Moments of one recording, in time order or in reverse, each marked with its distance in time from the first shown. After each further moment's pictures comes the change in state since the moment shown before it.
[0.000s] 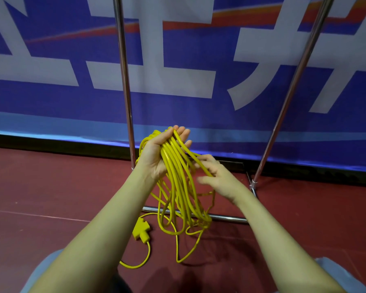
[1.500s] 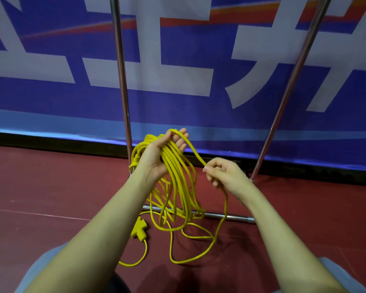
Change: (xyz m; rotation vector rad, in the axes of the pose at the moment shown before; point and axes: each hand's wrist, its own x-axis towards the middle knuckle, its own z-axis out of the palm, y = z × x) left_hand 0.019 -0.012 -0.016 0.065 -0.027 -0.047; right_hand -0.016 0.002 -0.016 0.319 0.156 0.183
